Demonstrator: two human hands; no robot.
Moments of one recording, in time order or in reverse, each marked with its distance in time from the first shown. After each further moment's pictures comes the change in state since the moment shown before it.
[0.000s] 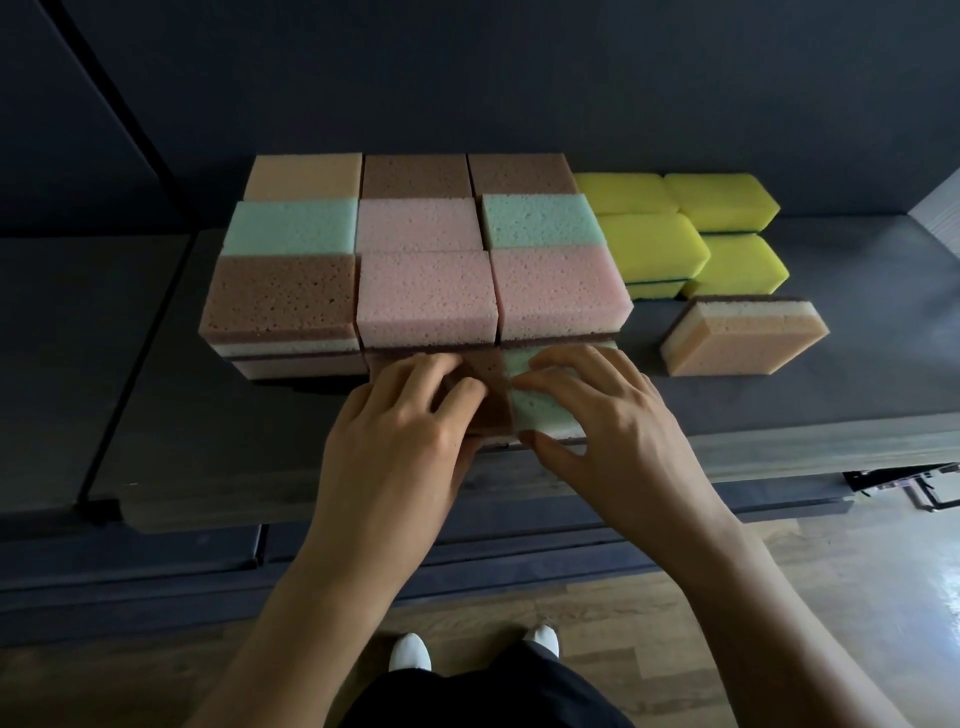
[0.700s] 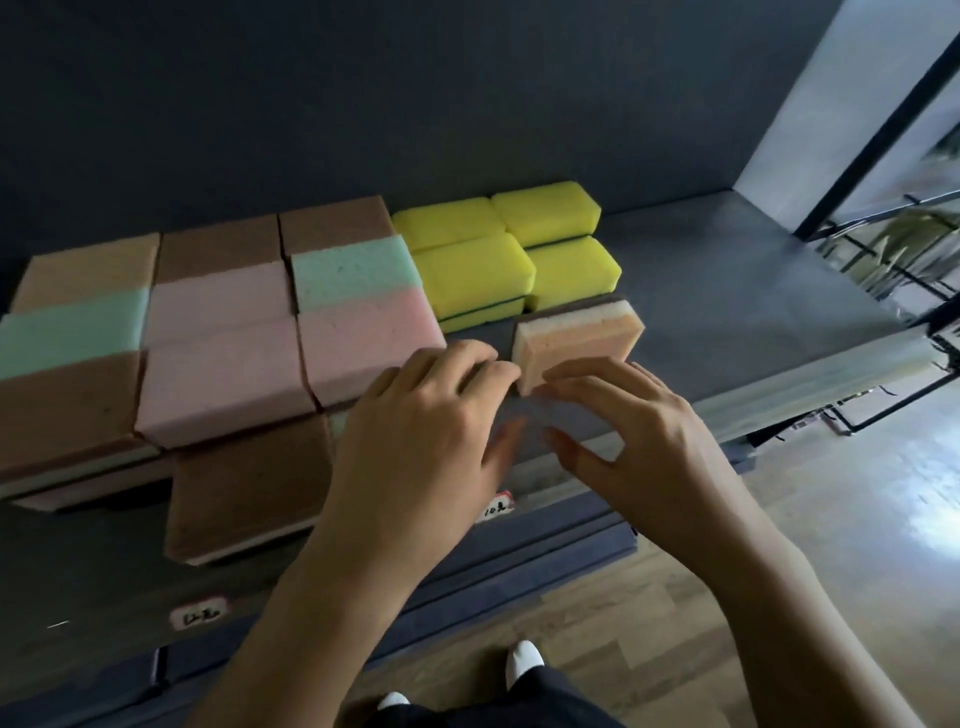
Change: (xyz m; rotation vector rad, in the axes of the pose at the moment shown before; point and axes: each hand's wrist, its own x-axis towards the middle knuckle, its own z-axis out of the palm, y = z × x) left_hand 0.080 0.109 0.006 -0.122 0.034 0.281; right_hand -0.053 0.084 -0.074 0.029 0.192 0.130
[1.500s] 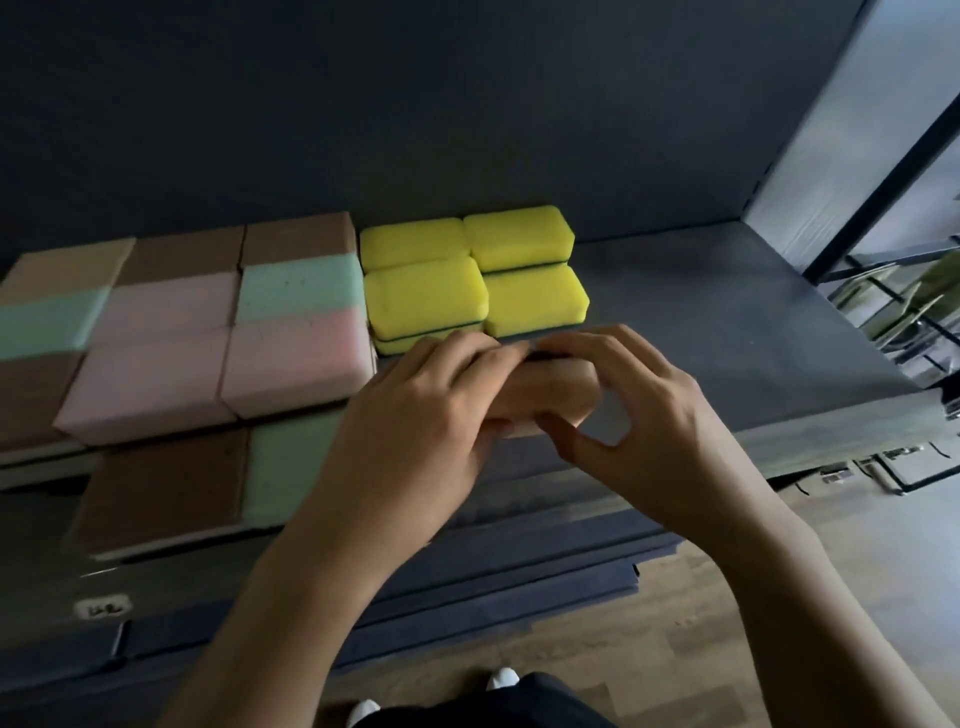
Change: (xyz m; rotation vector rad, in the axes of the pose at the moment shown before) left_hand 0.048 0.050 0.024 0.013 0.040 -0.002; right_hand 0.026 0.067 -0.051 0.207 -0.054 -0.091
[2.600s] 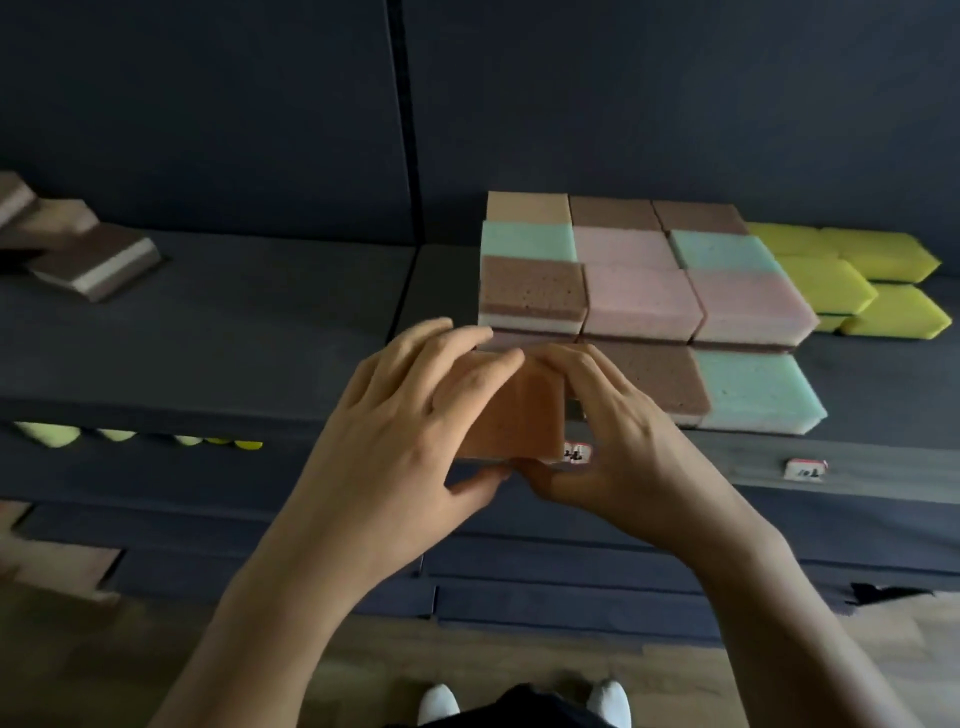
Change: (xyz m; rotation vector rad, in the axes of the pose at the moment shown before) left_hand -0.281 -0.187 -0.175 0.203 -0.018 -0.211; right_hand 0.031 -0.274 0.234 0.092 -0.280 -0.211
